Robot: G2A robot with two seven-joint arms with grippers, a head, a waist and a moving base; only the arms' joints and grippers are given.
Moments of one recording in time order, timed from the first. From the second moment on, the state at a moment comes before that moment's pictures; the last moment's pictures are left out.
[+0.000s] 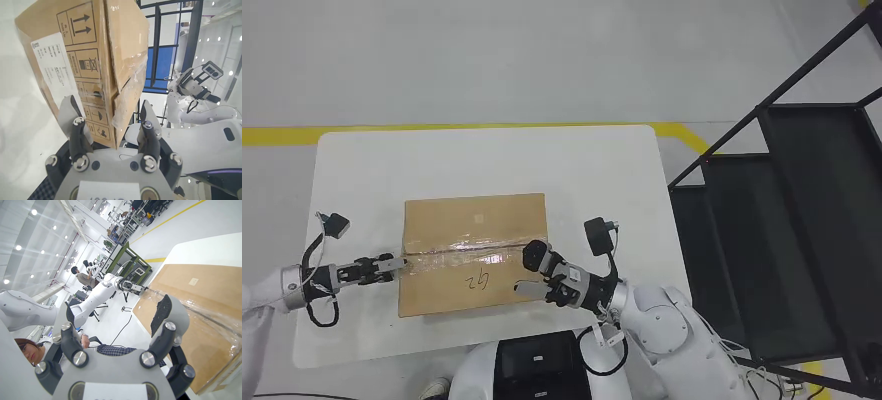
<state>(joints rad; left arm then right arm) 1.45 -0.82 -1.68 -1.44 -0.27 -0.38 -1.40 -1.66 -1.29 1.17 -2.01 -0.33 -0.52 0.49</state>
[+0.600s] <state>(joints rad) 1.48 -0.81 -1.69 -1.50 -0.33 -0.38 -1.42 -1.68 -1.27 1.16 -2.00 -0.33 -0.53 0.45</state>
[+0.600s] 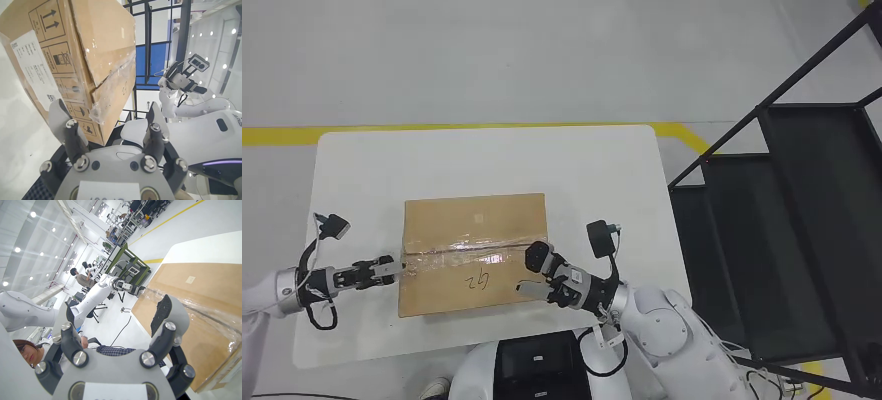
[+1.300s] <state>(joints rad) 1.50 -0.78 -1.69 -1.56 -0.32 -0.36 -1.46 -1.66 -1.25 1.15 -1.97 -0.32 -0.53 0.43</state>
